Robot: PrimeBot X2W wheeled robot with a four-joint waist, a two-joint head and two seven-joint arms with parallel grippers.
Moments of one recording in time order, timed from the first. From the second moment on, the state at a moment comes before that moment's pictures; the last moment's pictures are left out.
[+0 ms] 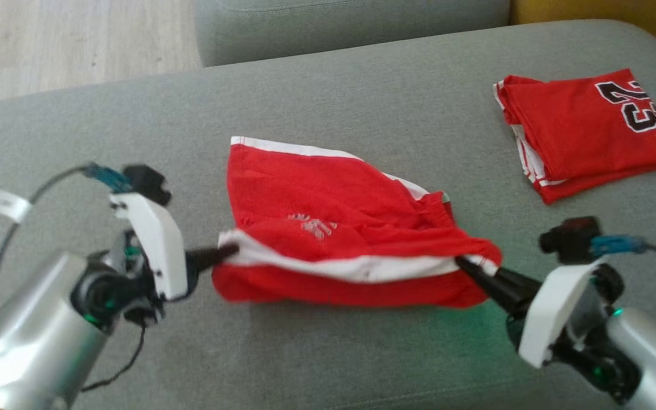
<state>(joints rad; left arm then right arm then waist) -0.52 0.45 -0.66 0.39 -1.17 -0.12 0.70 -0.28 -0.60 0.73 0.09 0.93 0.13 0.26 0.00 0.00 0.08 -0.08</state>
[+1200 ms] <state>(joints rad) -1.74 0.22 -0.47 0.88 -0.90 -0.13 0.05 -1.72 -0.61 0.87 0.50 1.12 0.13 0.00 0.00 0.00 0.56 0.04</state>
